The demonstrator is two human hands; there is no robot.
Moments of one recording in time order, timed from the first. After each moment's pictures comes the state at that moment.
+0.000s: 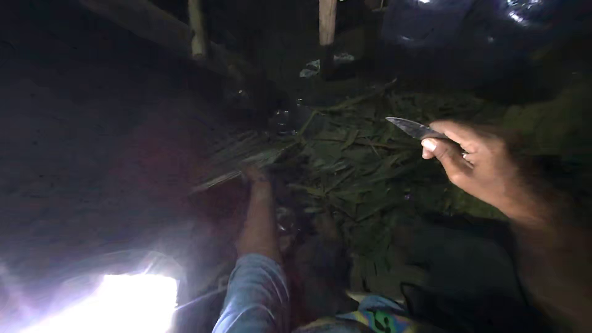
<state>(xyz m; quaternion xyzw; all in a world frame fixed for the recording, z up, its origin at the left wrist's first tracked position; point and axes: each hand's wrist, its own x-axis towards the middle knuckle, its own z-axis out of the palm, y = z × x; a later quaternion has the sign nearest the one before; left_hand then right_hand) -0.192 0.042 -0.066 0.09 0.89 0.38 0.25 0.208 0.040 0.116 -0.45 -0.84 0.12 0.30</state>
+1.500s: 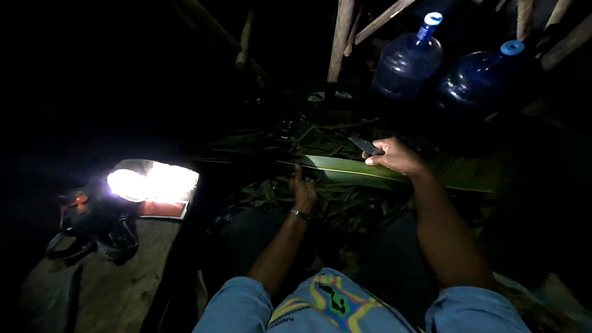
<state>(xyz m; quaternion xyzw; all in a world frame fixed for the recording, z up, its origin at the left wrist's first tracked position) 0.023 -0.074 0.017 -0.05 0.47 0.76 0.44 0.232 0.038 0.115 -0.44 -0.76 0.45 0.15</state>
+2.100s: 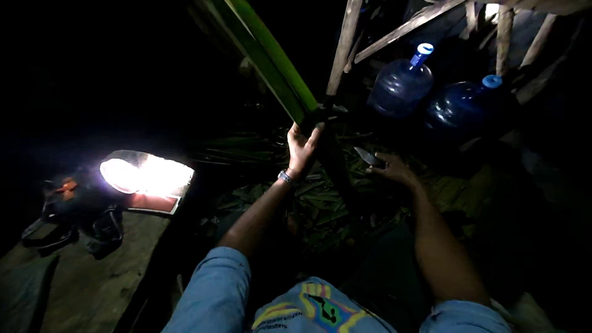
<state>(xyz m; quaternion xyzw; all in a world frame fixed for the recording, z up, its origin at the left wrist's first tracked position) 0.005 -0.023 0.131 0.47 0.34 0.77 0.26 0.262 0.053 0.095 -0.48 -0.78 0.37 0.14</state>
